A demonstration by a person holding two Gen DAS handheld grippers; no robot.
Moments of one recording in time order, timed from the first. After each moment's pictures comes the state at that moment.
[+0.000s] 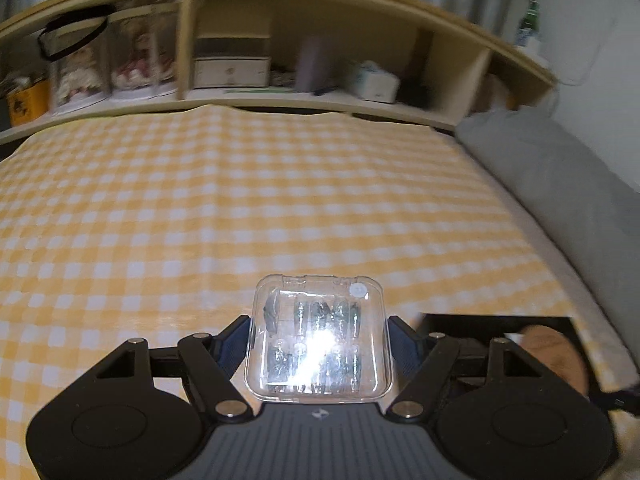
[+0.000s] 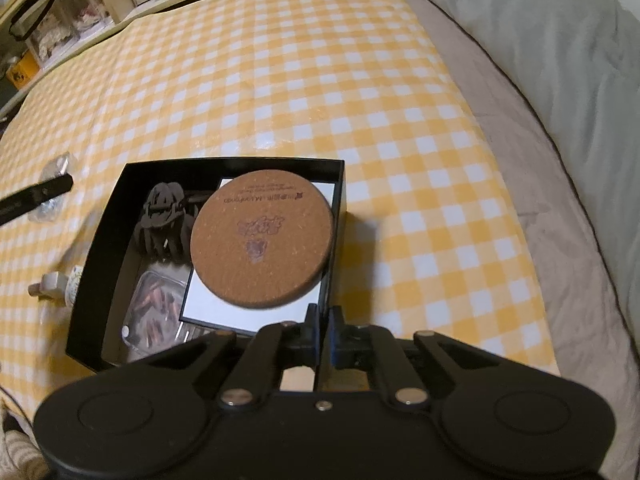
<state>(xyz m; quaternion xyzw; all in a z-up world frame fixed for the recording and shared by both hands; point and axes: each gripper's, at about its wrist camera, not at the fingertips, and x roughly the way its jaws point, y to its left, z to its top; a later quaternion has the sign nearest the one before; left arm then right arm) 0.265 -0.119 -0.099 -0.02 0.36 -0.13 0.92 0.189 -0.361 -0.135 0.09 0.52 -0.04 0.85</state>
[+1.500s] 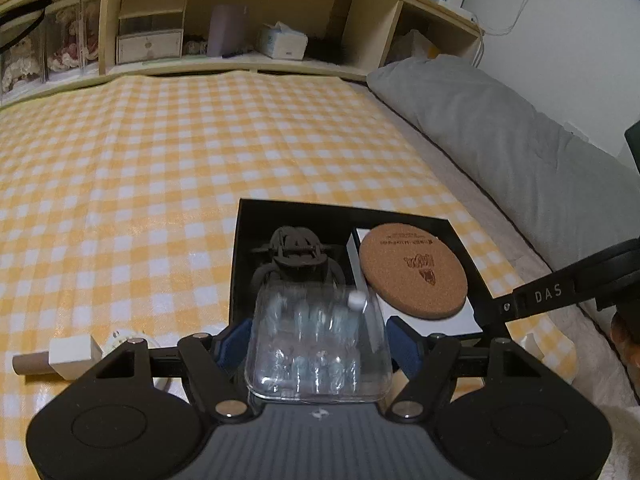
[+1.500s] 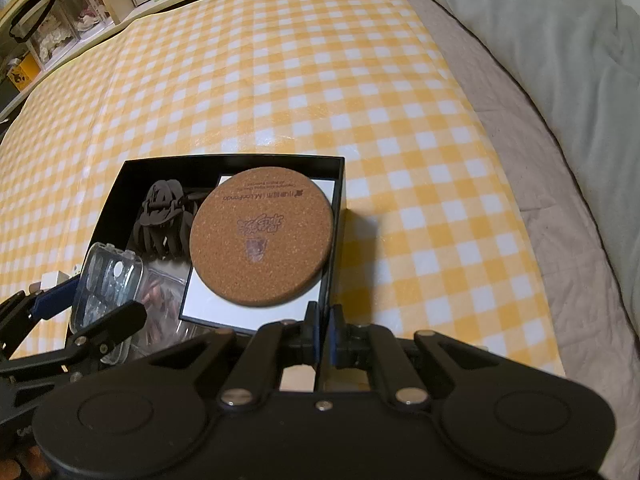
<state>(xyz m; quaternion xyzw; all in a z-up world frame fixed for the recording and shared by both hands) 0.181 -0.207 -0.124 -0.02 0.40 -0.19 0.90 0.185 -0.360 -0.137 0.09 0.52 -0.04 0.85</state>
